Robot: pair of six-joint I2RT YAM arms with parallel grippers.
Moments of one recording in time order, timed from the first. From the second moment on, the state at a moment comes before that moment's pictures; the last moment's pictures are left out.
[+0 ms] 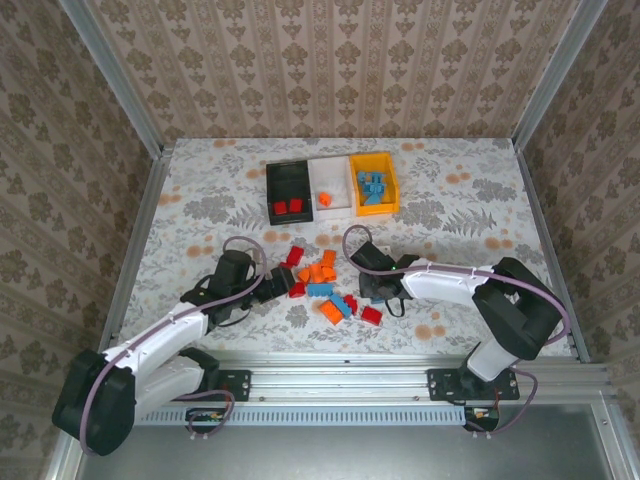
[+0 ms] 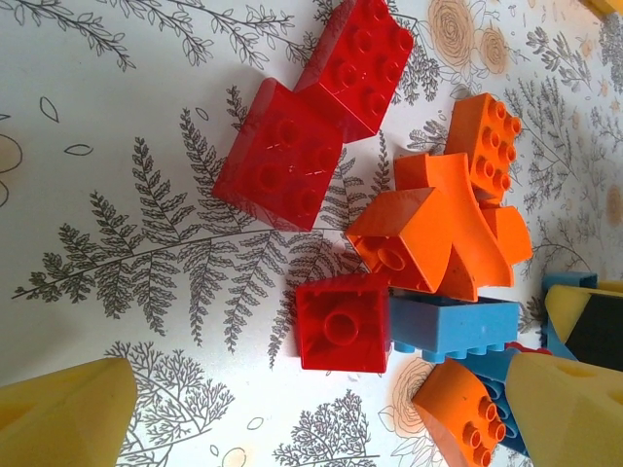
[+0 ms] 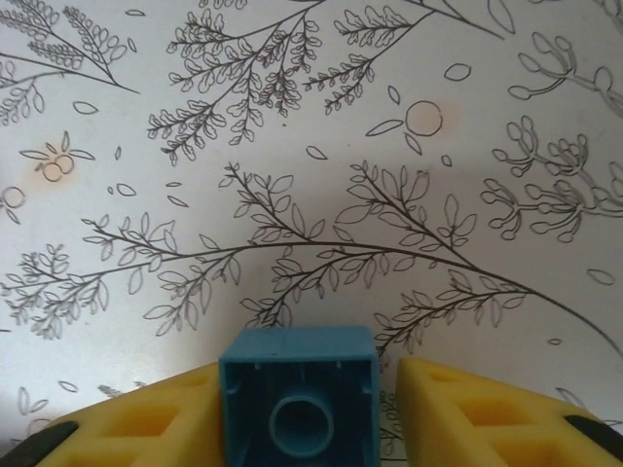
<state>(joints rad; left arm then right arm) -0.54 0.99 0.38 -0.20 0.22 -0.81 0.76 1.59 0.80 -0.42 0.26 0.68</state>
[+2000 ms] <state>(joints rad) -0.38 0.86 0.36 -0.31 0.31 -0.78 1.04 1.68 1.12 -0.46 0.37 0.53</state>
